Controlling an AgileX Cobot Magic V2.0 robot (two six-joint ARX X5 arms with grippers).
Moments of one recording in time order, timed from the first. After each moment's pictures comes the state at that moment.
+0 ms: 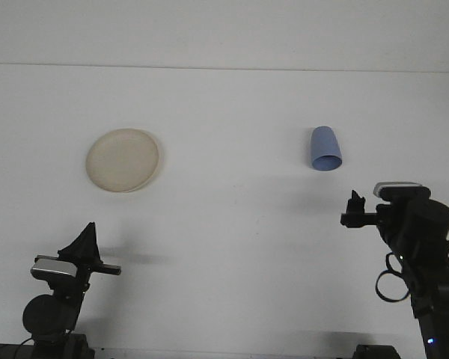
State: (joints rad) left arm -0.03 0.00 0.03 0.20 0.06 0.03; right arm -0.01 0.90 0.91 -0.50 -0.09 0.03
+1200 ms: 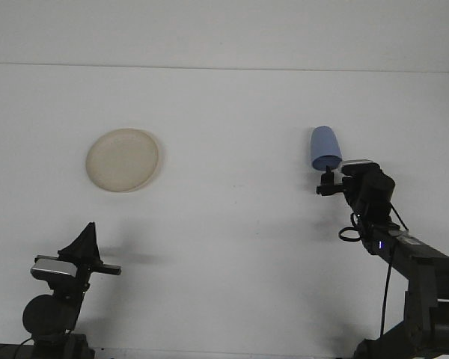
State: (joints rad) left arm -0.03 0.00 0.03 0.20 0.06 0.03; right arm -0.06 1.67 0.73 0.54 -0.15 -0.05
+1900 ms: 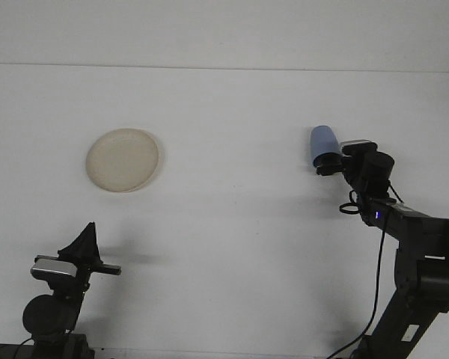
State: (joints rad) left arm -0.03 0.00 0.03 0.20 0.06 0.03; right arm -0.09 1.93 0.99 0.57 -0.27 -0.04
